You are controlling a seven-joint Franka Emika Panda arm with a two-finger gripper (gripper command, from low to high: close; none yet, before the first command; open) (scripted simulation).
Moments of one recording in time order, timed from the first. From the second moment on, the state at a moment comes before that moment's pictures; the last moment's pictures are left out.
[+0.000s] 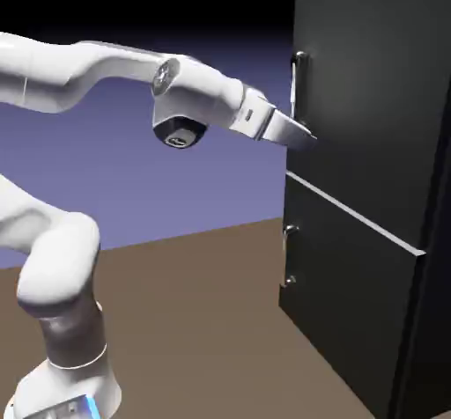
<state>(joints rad) -0.32 -0.80 0.39 -2.65 1.16 3.00 -0.08</state>
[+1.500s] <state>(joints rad) -0.57 -1.05 0.62 -2.59 2.23 2.74 -0.93</state>
